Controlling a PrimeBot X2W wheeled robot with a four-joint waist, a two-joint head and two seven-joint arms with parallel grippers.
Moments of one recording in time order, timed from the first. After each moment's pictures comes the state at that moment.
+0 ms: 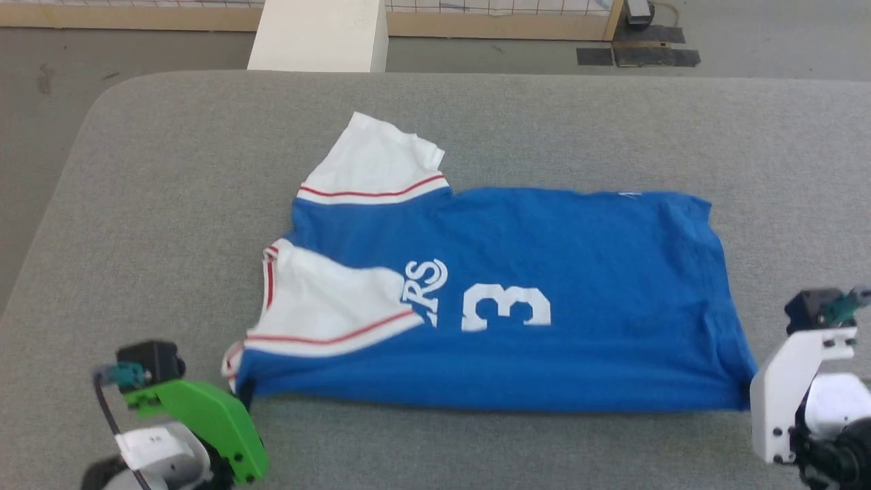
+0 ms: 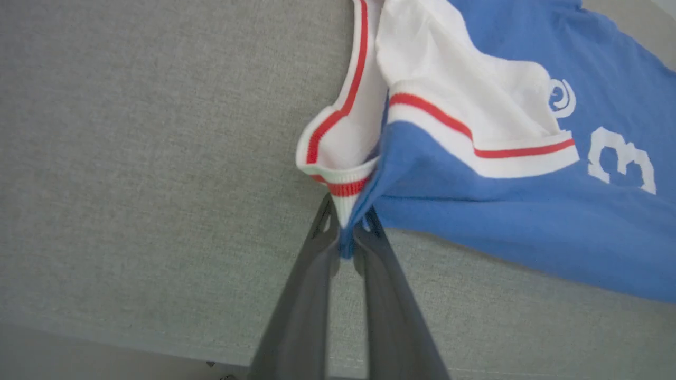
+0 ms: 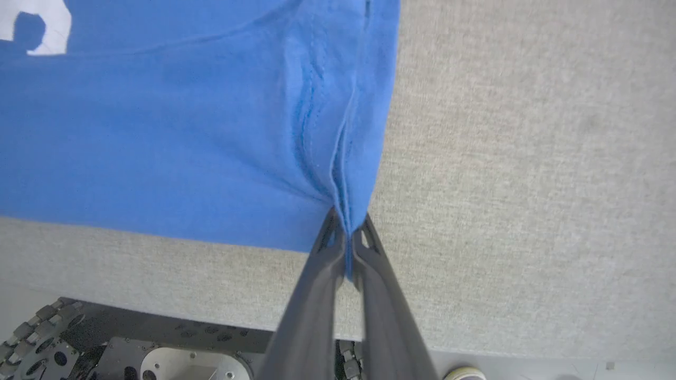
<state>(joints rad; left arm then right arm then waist) -0.02 0.50 -0.33 -0.12 -0.84 0.40 0.39 -0.07 -0.20 -0.15 -0.08 0.22 0.13 1.04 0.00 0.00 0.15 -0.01</state>
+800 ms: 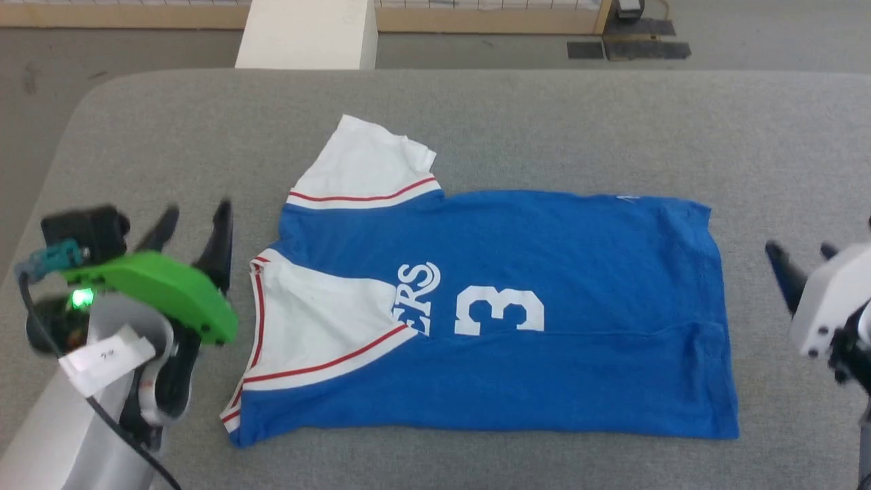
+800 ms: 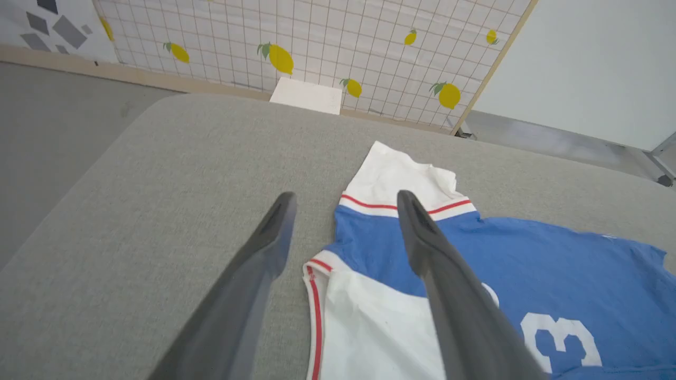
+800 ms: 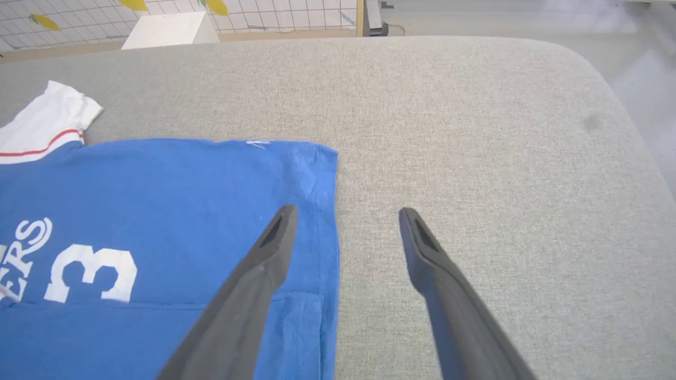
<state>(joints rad) -0.29 0.52 -0.30 -0.09 -0.75 0.28 0.20 -0.24 -0.16 -0.25 -0.09 0.20 0.13 0.79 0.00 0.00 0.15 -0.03</state>
